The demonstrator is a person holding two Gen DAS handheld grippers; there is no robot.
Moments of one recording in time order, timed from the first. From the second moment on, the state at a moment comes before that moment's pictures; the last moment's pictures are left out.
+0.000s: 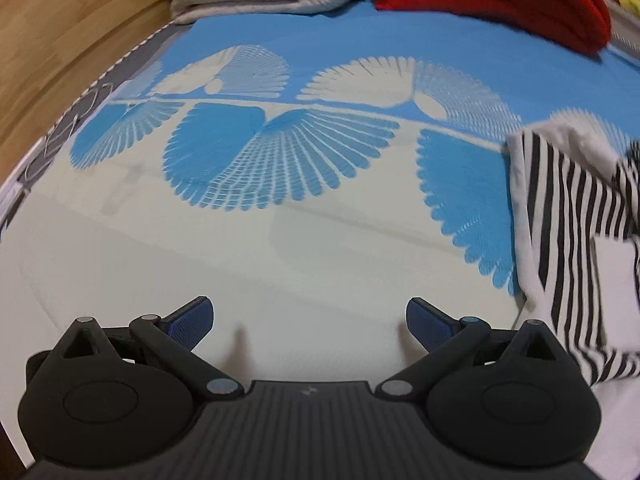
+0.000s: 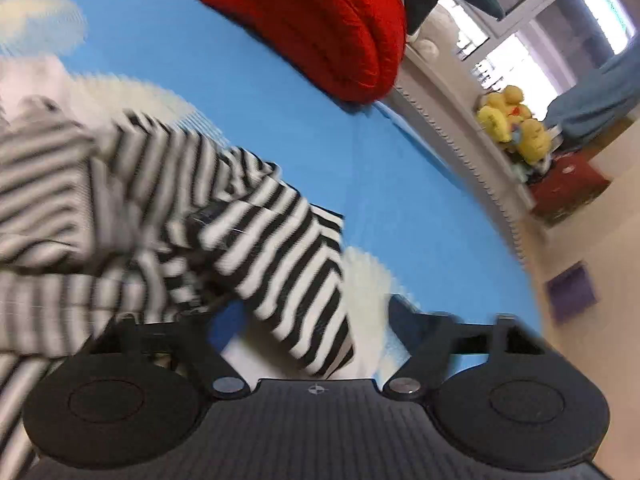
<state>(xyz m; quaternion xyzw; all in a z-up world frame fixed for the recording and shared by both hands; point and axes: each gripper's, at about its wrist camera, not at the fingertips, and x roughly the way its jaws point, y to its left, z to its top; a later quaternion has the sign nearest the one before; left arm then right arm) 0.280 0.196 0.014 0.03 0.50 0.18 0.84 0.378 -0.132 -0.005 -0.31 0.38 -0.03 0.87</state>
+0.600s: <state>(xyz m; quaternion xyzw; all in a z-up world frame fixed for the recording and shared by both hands) 0.277 0.161 0.011 0.04 0.50 0.14 0.85 0.172 -0.117 0.084 -0.11 0.36 0.05 0.93</state>
